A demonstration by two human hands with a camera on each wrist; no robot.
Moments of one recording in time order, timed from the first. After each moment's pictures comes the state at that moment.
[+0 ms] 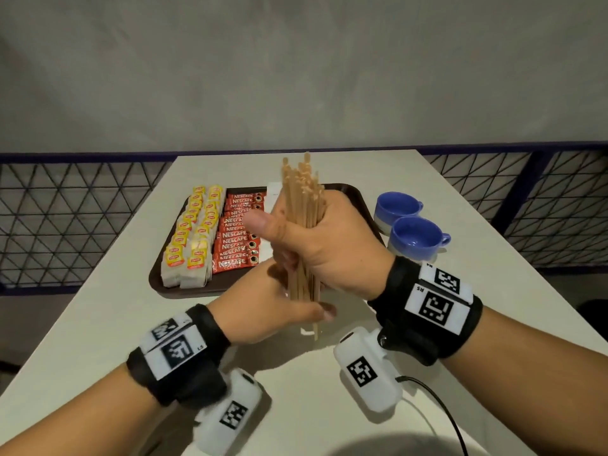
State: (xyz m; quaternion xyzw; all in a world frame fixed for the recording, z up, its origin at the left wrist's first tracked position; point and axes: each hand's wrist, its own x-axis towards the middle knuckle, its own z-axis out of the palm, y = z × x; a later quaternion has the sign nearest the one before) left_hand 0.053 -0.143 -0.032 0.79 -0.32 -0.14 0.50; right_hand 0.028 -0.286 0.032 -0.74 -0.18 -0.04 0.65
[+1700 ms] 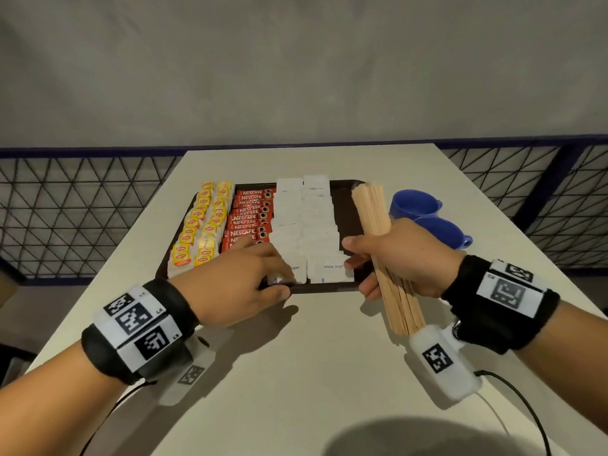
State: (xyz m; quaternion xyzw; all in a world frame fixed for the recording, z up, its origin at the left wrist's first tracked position) left_hand 0.103 -0.101 -0.029 0.92 -0.37 -0.10 0.06; right_hand 0.058 -0.365 -0.007 -0.79 0.13 0.11 0.59
